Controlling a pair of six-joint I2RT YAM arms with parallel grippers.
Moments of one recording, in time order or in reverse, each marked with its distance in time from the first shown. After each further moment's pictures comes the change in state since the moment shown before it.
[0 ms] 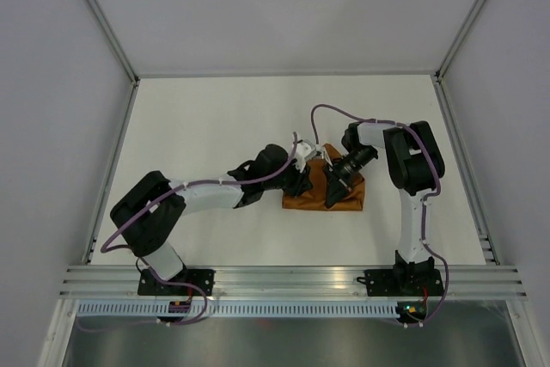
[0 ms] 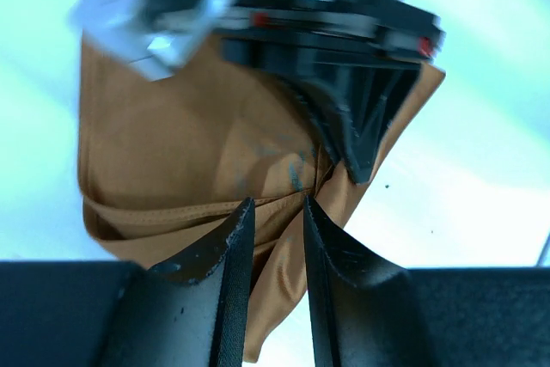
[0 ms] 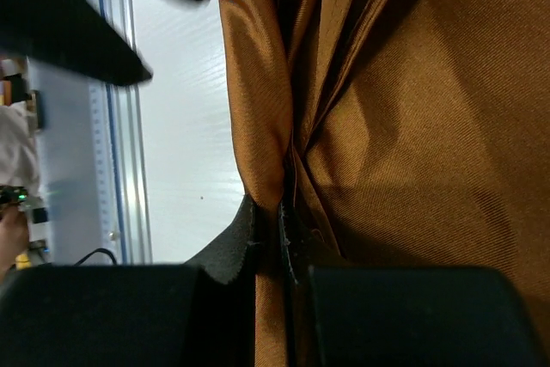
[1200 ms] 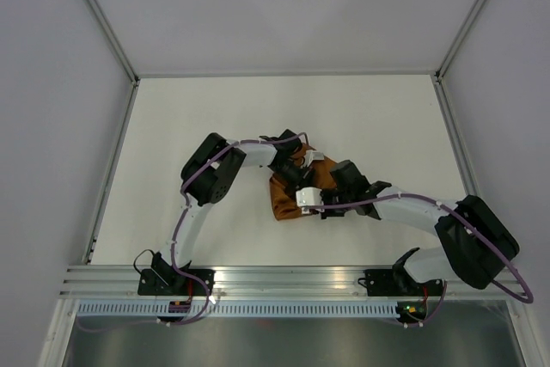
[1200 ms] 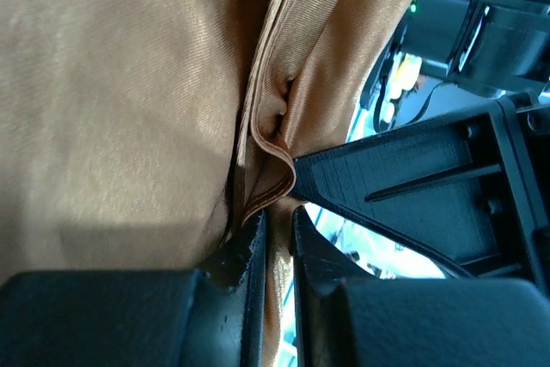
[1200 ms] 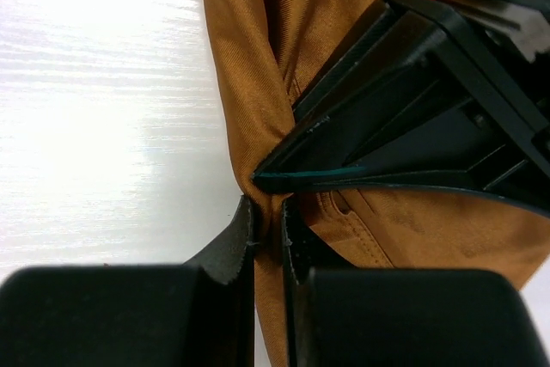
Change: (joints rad) left arm 0.146 0.681 0.650 -0.821 0.877 -0.074; right arm 0.409 -0.811 -0.793 1.049 0.570 0.199
